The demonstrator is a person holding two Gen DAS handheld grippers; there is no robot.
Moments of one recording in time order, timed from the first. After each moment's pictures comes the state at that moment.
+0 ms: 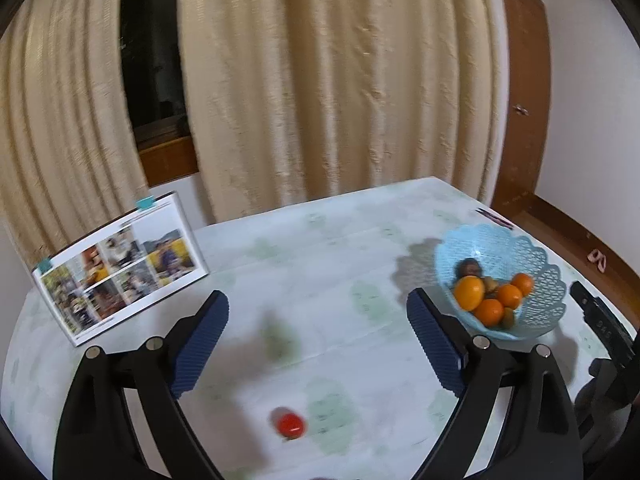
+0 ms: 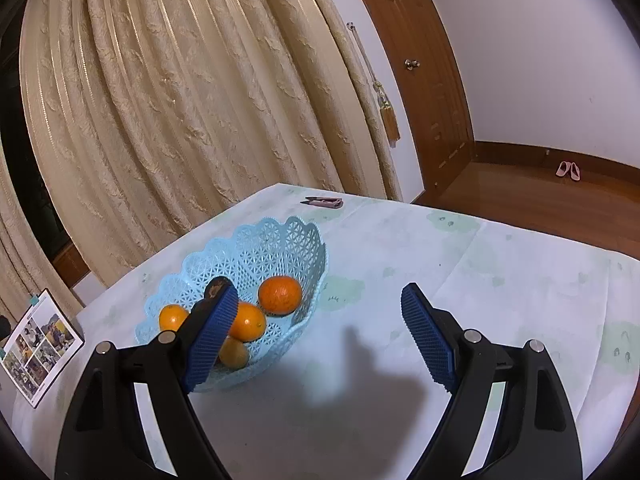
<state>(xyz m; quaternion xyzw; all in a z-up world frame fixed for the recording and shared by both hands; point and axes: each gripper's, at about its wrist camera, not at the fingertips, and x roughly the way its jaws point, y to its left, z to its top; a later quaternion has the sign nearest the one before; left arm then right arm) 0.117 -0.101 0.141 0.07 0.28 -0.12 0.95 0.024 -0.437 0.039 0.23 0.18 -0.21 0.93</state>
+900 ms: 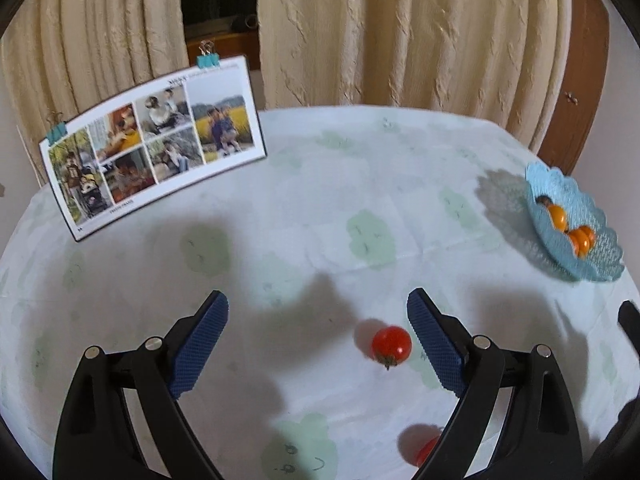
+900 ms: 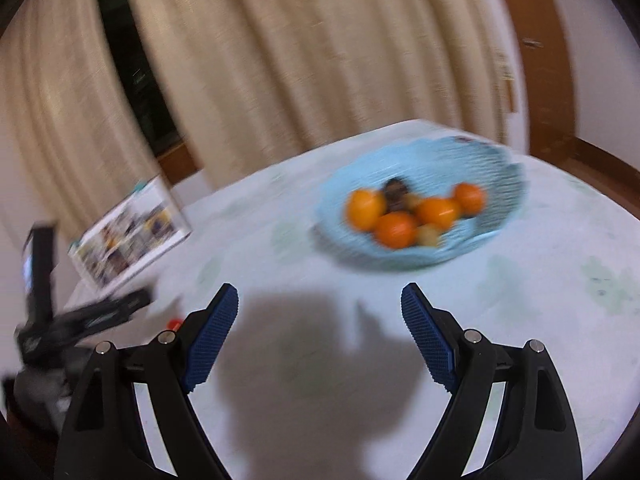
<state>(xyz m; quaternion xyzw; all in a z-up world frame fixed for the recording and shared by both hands) 0.131 -0.030 0.047 0.02 0.40 -0.07 0.91 0.016 -0.292 0.047 0.16 0.28 0.02 0.95</state>
